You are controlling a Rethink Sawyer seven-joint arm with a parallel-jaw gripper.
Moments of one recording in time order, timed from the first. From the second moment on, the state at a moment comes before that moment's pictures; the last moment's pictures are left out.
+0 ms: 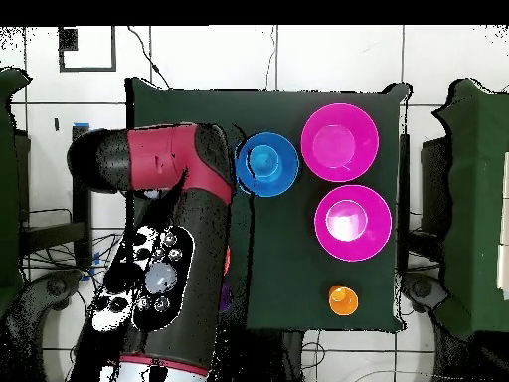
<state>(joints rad) 0.23 -0.55 -0.35 1.20 -0.02 0.96 2.26</state>
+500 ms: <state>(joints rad) 0.09 -0.56 -0.35 1.20 -0.02 0.96 2.26</state>
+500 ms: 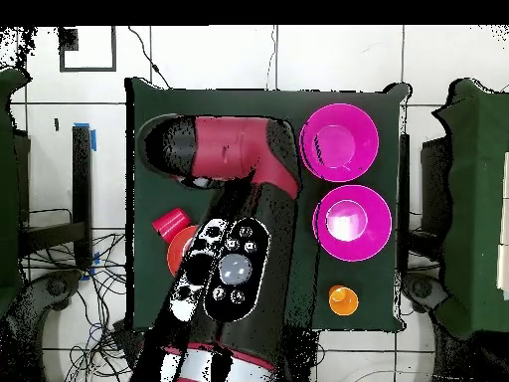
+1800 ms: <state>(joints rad) -0.04 -0.58 -0.33 1.20 -0.14 0.94 2.26</state>
